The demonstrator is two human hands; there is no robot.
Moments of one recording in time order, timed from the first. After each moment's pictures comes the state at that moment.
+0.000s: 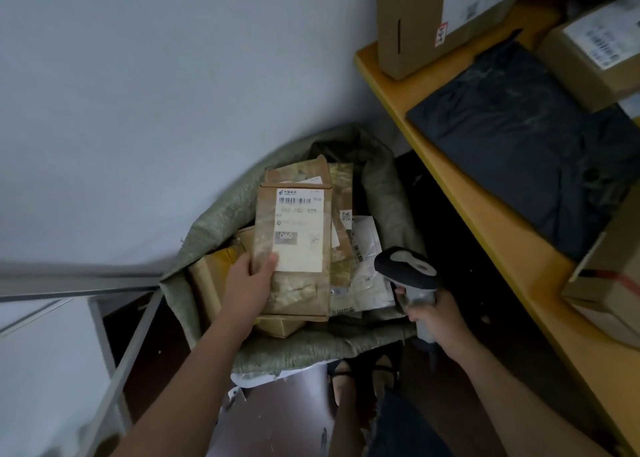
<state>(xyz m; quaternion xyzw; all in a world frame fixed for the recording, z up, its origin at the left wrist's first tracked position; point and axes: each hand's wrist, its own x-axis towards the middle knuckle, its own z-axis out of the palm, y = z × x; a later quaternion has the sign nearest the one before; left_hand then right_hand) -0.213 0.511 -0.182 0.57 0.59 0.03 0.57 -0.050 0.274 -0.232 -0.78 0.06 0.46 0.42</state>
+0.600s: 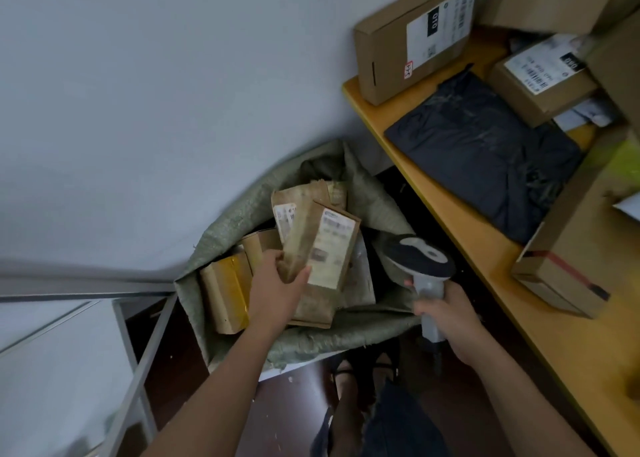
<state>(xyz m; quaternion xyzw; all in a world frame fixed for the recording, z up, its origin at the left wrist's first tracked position) -0.208 0.467 -0.135 0.73 0.52 0.02 0.43 -0.055 0.257 -0.124 -0.75 0.04 0.47 0.46</state>
